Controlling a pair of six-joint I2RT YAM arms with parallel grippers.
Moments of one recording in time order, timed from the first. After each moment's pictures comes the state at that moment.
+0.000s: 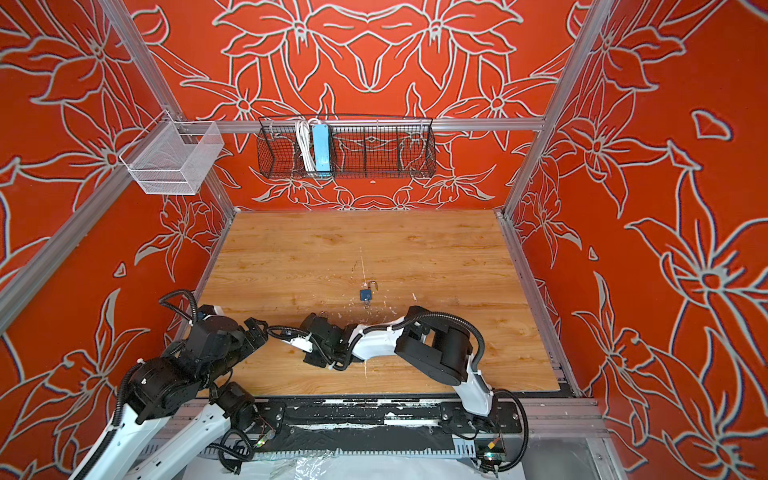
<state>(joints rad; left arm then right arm) -0.47 0.45 0.78 -1.20 -0.32 -1.06 1.20 2.03 1.18 0.05 -0.01 -0.18</state>
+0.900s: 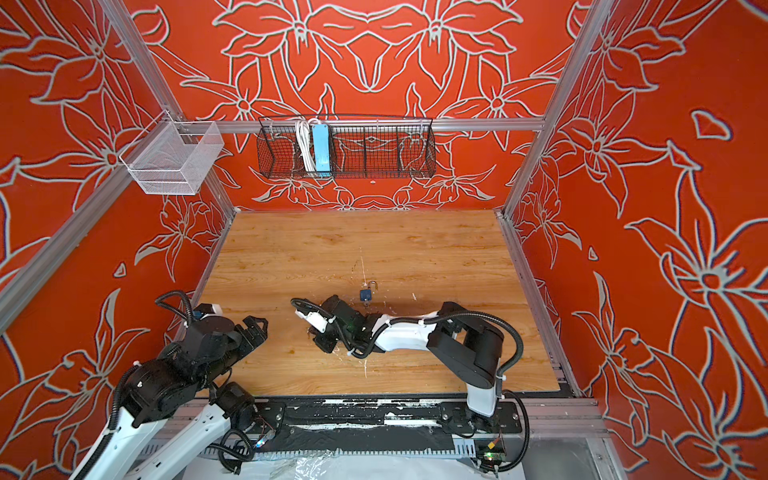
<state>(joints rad) -0.47 0.44 0.79 -1.16 -0.31 -1.05 1.08 1.80 1.02 0.17 -0.14 0.07</state>
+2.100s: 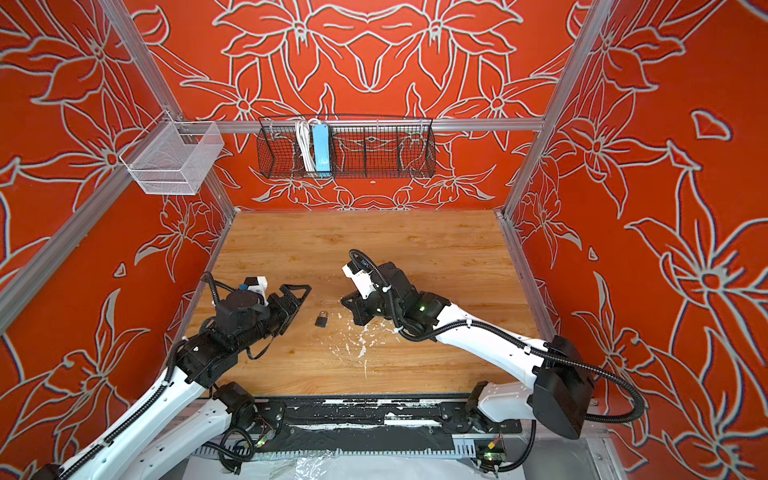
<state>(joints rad) -0.47 0.66 0.62 -0.39 0.05 -1.29 0.88 1.31 0.97 -0.16 -0.26 0.33</state>
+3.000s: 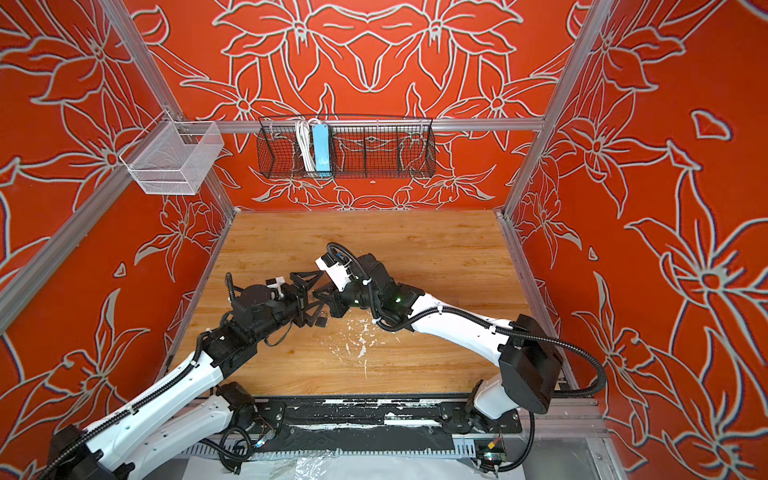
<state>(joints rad) -0.53 0.82 0.55 -0.02 0.12 -1.72 0.94 1.50 1.10 0.04 -0.36 0.29</state>
